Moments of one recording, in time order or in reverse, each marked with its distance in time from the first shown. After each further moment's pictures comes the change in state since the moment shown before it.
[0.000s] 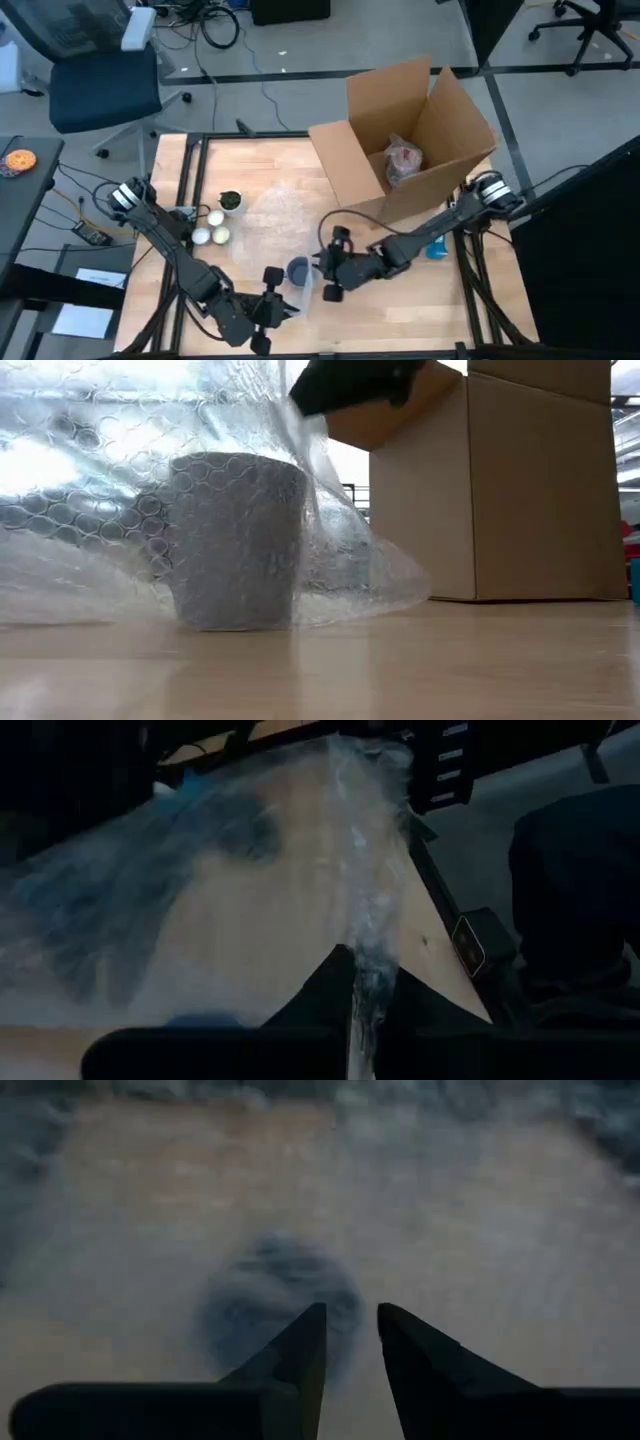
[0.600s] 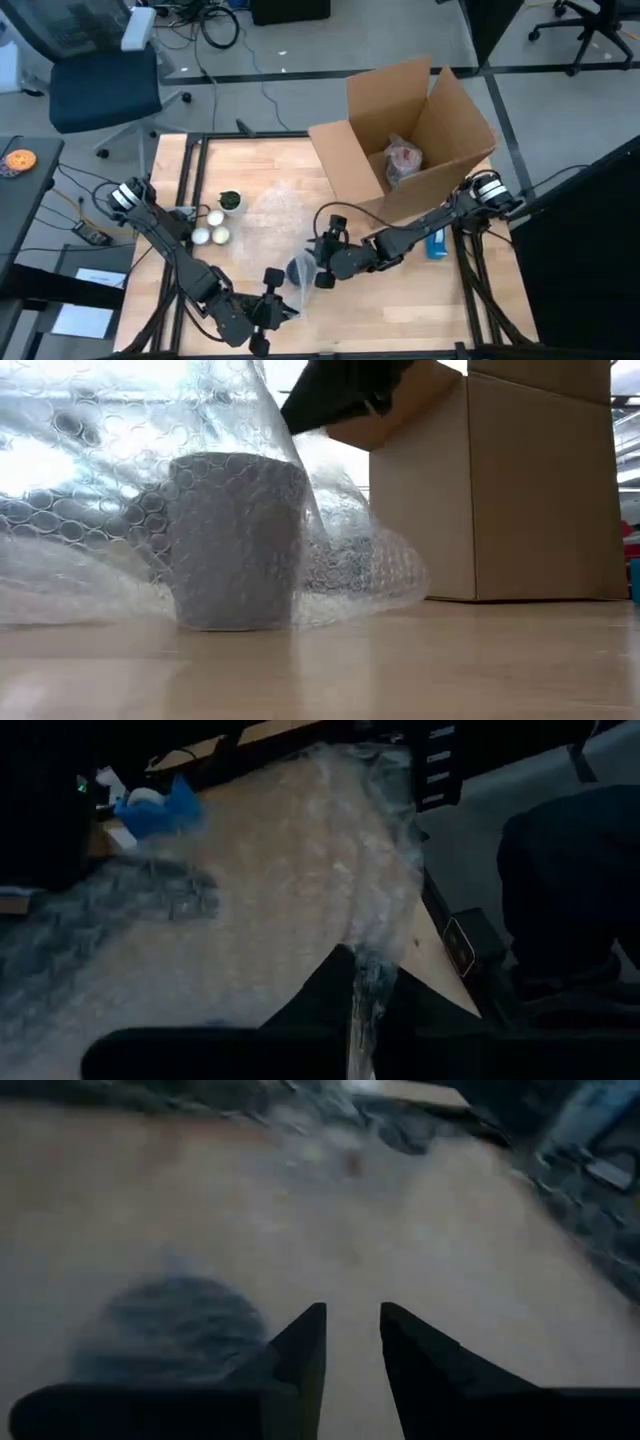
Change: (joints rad) left arm -0.002 0.000 0.000 0.007 0.022 0.021; right arm -0.037 -0.013 0.000 -0.005 0.088 -0.025
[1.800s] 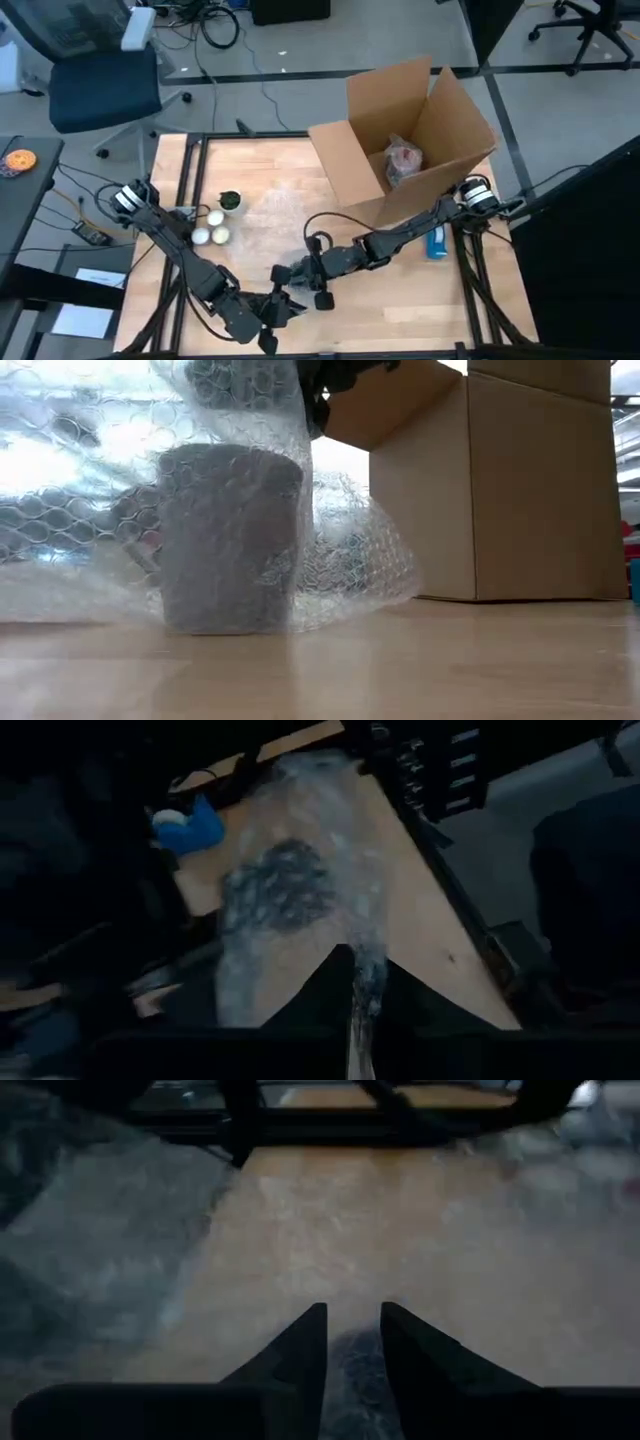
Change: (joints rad) left arm 0.034 0.028 0.000 0.062 -0.059 0.100; right arm -0.026 0.098 0.000 0.276 -0.584 -0.035
